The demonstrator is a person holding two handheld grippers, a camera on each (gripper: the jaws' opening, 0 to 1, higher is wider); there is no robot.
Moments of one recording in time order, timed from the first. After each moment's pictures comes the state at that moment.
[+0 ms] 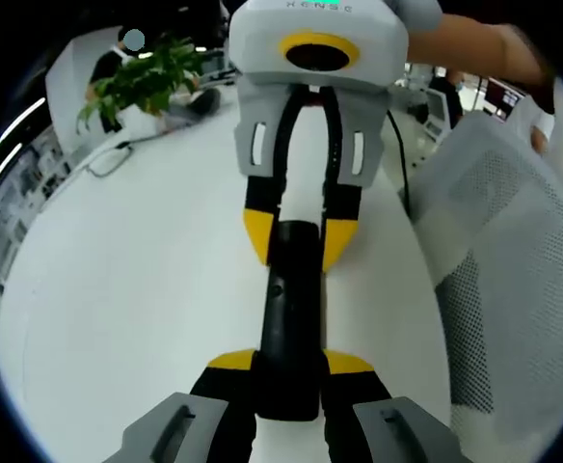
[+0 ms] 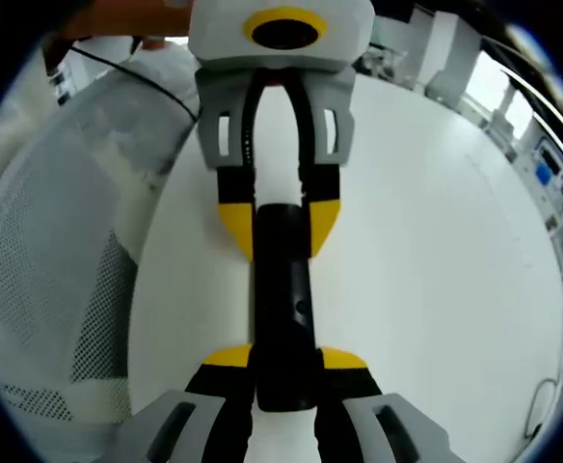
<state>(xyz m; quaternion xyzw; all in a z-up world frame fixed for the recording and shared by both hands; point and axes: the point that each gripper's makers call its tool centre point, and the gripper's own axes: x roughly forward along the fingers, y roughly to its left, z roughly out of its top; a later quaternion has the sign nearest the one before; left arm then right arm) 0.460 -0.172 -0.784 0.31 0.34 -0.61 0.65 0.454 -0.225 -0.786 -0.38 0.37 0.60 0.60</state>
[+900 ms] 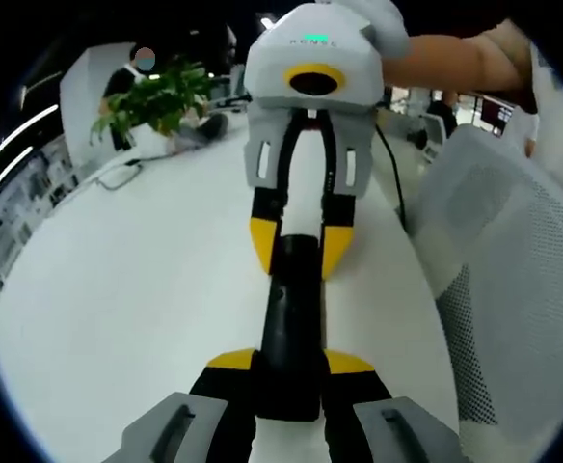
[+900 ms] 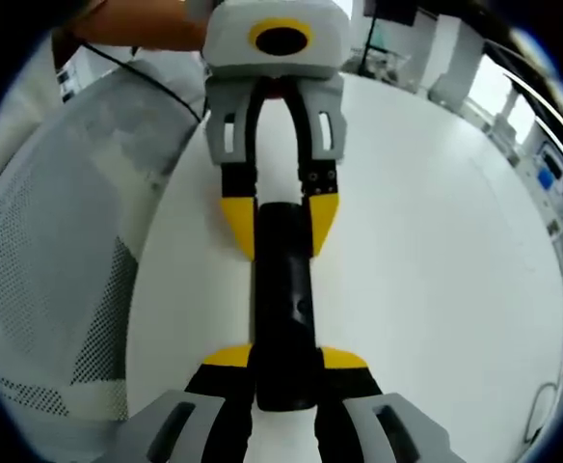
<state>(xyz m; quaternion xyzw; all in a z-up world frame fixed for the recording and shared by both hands) 0.459 -0.173 -0.781 0.26 0.29 -0.62 0.68 0.456 -0.225 -0.787 -0.38 0.36 0.60 0.60</state>
